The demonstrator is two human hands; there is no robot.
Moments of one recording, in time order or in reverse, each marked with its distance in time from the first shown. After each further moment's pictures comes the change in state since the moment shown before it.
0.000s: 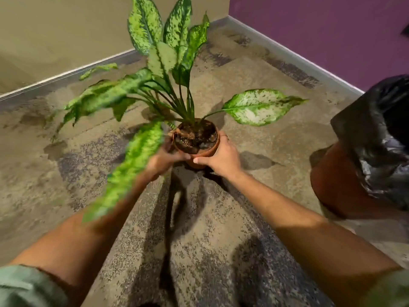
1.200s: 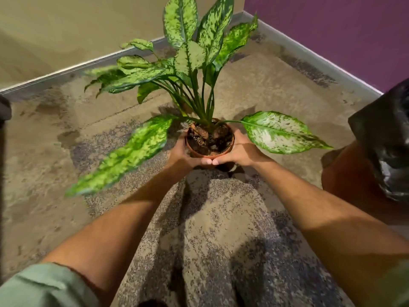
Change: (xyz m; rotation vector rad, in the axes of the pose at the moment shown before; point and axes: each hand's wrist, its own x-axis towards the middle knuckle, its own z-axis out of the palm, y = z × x) left_hand -0.015 -0.019 0.028 0.051 0.141 -0.035; right_hand 0.009 0.003 -0.032 0.109 -0.398 -0.055
